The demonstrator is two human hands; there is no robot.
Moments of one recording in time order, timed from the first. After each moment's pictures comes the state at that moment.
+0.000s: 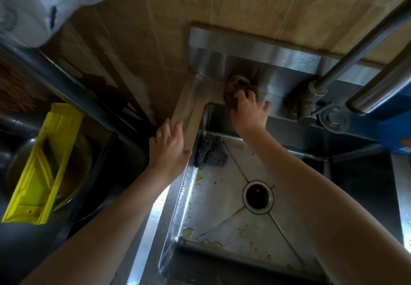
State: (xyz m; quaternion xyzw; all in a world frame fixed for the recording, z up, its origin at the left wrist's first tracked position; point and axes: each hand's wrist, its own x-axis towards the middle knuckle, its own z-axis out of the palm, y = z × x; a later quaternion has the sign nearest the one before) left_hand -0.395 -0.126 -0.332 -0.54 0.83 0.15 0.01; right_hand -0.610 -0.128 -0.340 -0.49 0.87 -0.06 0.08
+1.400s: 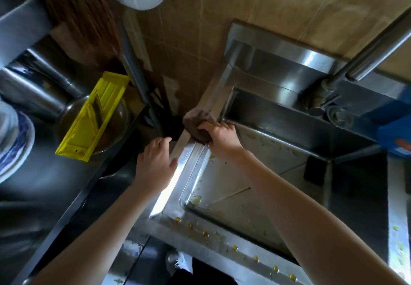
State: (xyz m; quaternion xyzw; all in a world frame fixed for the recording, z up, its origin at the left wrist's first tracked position) left_hand -0.269 -0.008 -0.304 -0.62 0.76 0.19 -0.03; right_hand -0.469 -0.034 -0.321 -0.70 0.67 -0.04 0.22
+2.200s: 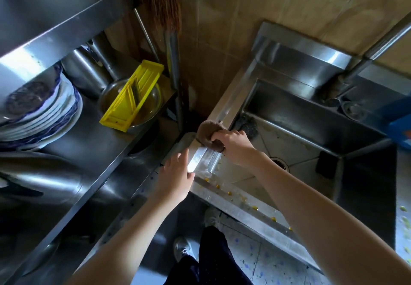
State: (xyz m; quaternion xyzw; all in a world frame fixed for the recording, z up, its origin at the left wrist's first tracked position) left_hand -0.211 0.104 -0.316 -0.62 0.75 0.23 -0.01; right_hand -0.408 0.048 -0.301 -0.76 0.62 0.03 0.19
